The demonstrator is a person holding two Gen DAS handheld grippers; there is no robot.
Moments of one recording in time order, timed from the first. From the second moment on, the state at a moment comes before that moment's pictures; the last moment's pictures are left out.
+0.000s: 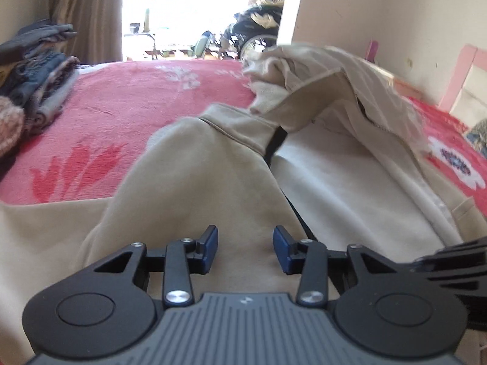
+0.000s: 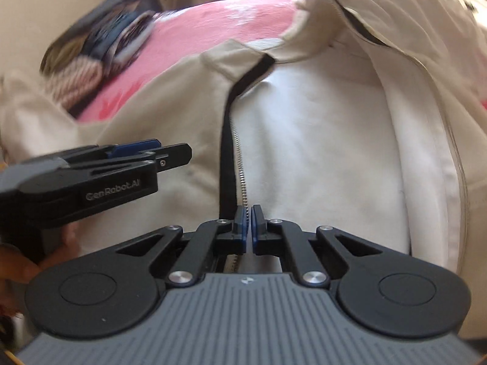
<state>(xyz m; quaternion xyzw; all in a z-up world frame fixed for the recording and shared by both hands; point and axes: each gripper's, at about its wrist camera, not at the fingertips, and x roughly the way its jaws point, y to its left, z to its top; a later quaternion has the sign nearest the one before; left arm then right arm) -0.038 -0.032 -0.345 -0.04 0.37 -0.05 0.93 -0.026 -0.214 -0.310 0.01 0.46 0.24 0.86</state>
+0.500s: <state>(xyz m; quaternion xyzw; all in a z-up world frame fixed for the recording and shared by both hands) -0.097 0.020 -0.313 -0.16 0.34 -0.02 0.92 0.078 -0.165 -0.309 0.02 0.45 0.38 0.81</state>
